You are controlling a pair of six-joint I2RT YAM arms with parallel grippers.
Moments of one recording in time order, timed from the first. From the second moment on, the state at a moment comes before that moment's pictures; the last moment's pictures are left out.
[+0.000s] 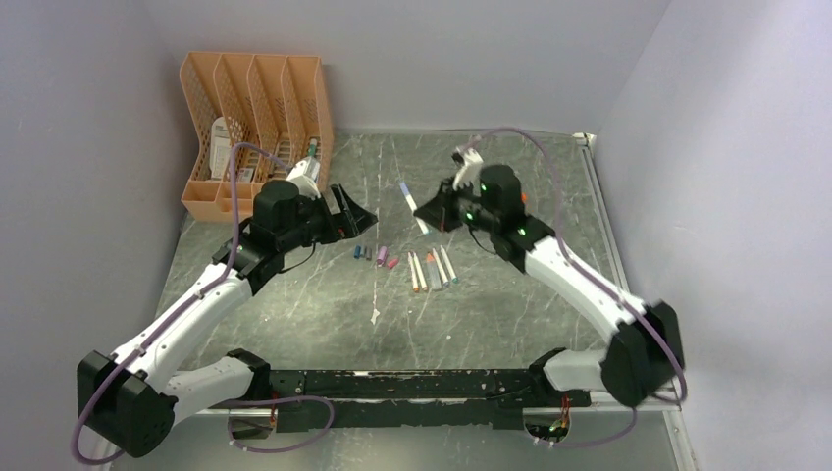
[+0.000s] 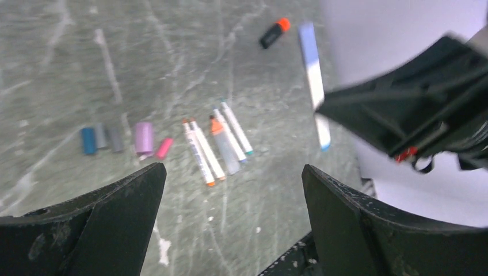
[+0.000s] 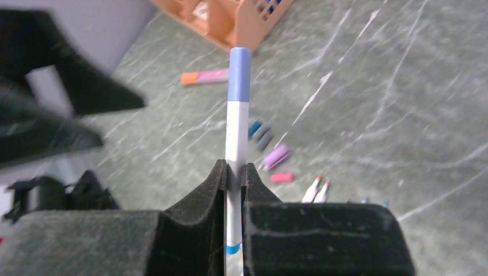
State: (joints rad) left arm -0.49 1.05 0.89 -0.25 0.16 -0.67; right arm 0.53 1.41 1.08 -0.05 -0.34 0.32
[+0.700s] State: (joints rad) left arm -0.72 1.23 0.73 0.43 0.30 -0.91; right arm 0.53 0.96 0.72 -0.01 -0.43 0.56
